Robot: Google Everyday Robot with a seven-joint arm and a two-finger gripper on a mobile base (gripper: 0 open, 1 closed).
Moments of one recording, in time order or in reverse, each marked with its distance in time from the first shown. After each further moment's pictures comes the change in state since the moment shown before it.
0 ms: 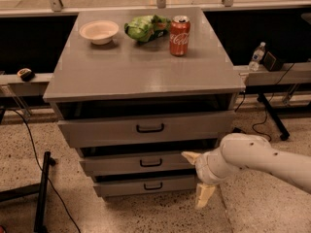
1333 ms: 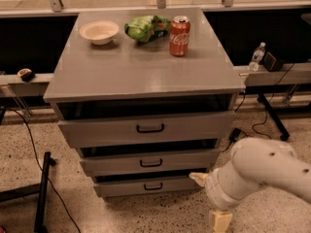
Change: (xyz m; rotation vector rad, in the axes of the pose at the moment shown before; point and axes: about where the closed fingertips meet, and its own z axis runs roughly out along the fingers) arm -0.043 0.088 -0.077 -0.178 0.044 0.061
